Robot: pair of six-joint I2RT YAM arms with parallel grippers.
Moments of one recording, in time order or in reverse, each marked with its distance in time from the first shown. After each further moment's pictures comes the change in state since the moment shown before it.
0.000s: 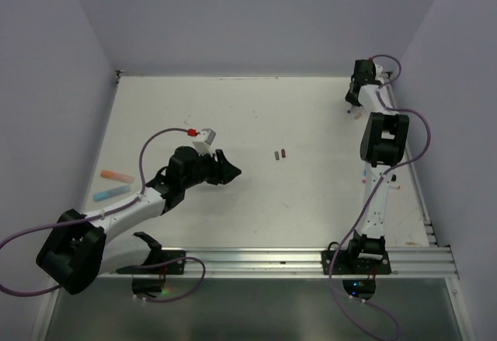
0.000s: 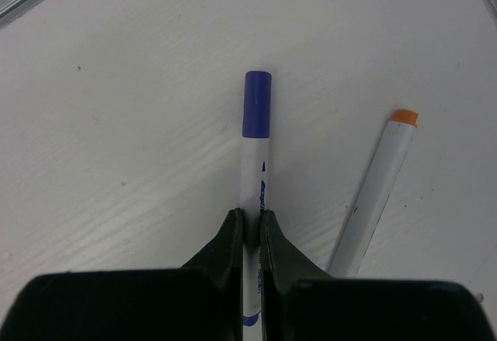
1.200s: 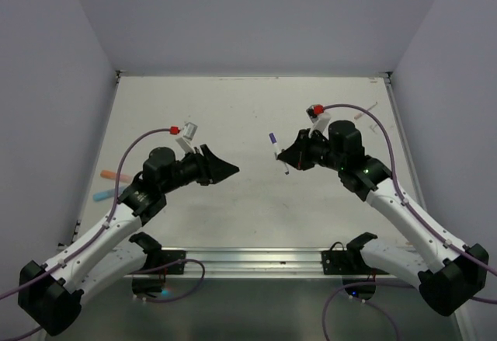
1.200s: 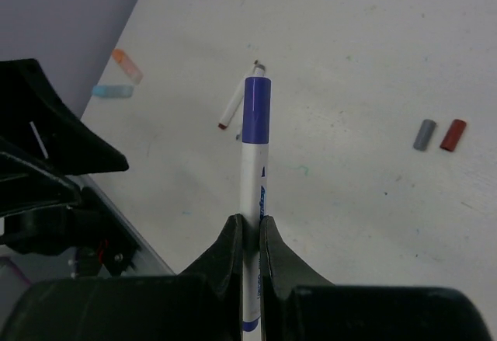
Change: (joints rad) left arm 0.000 -0.355 0.113 -0.315 0.110 -0.251; right arm 0.608 -1.457 -1.214 0.160 -0.595 0.094
